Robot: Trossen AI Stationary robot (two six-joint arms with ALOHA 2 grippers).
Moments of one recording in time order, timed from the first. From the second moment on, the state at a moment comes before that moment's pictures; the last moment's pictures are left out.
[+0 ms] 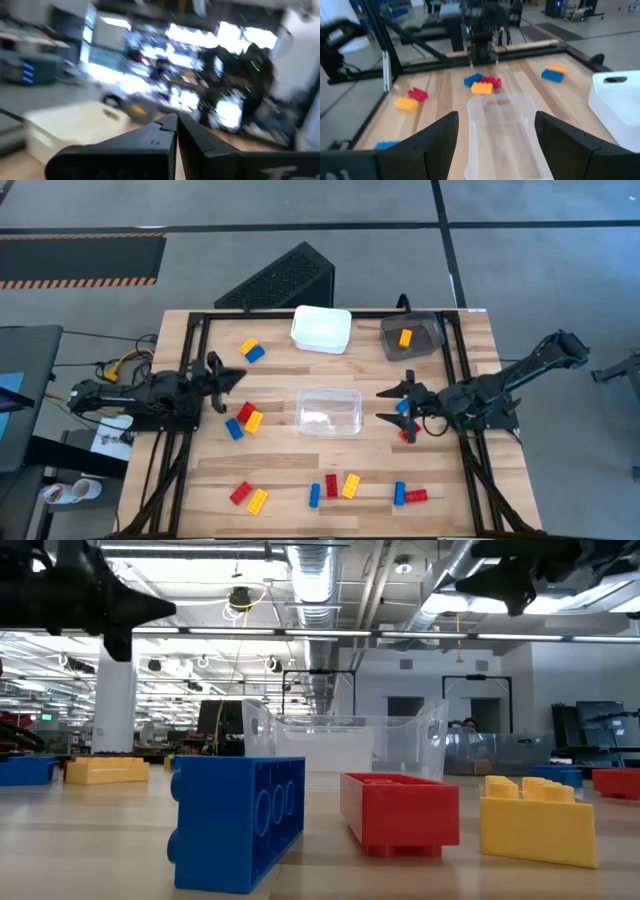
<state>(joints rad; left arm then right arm) -0.03 0.06 0.01 0.22 -0.35 -0.20 0.41 0.85 0.47 0.16 0.48 0.24</state>
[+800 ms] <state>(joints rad) 0.16 0.83 0.49 -0.32 -0.45 -0.42 0.40 0.85 0.50 0.20 0.47 0.15</state>
